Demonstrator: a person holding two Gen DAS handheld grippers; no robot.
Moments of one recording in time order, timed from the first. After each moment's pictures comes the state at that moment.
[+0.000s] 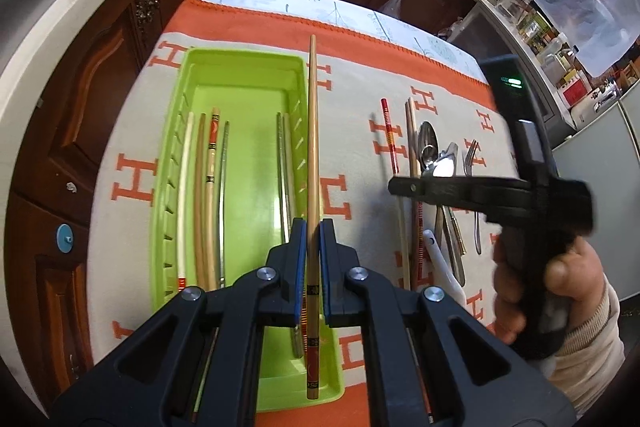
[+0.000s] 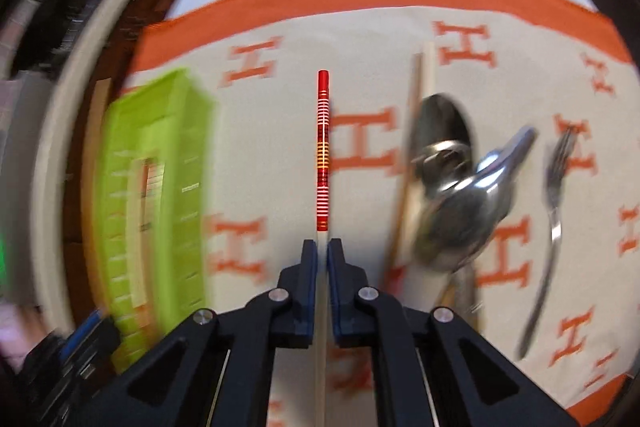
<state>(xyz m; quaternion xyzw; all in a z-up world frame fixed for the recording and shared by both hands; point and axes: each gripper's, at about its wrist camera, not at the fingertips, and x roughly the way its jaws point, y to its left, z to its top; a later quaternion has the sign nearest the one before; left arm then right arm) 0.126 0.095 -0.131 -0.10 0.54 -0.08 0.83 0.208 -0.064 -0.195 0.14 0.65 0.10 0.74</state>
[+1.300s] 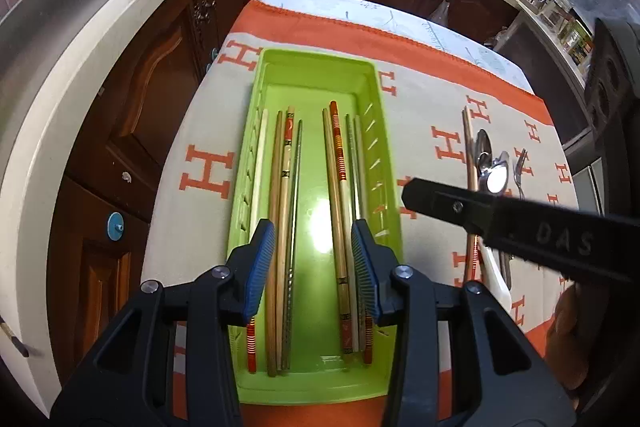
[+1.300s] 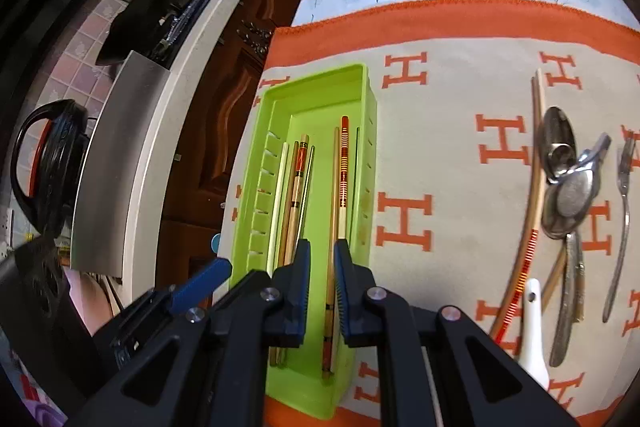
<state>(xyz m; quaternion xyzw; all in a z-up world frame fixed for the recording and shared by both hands) 0.116 0.124 -0.136 -0.07 0.53 0.00 0.85 0.171 -0.011 -0.142 0.19 0.59 0.21 0.76</state>
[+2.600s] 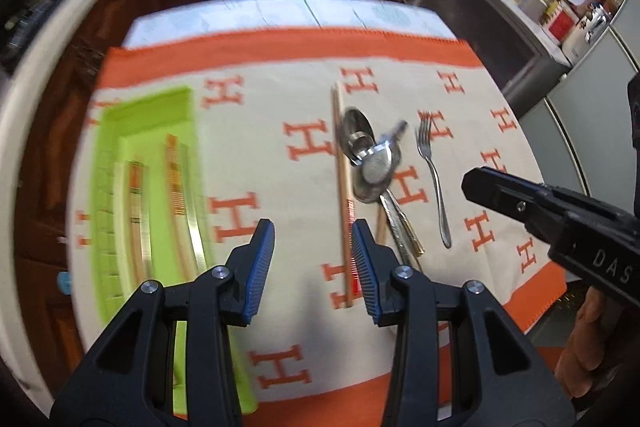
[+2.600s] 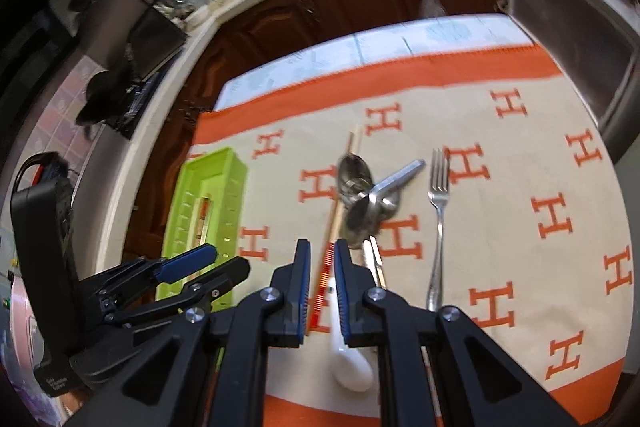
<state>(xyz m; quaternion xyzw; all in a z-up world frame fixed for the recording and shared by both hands) 0.147 -0.029 -0.127 0.01 0.56 -0.13 0.82 0.129 -0.175 -0.117 0.20 0.52 0.11 0.82</state>
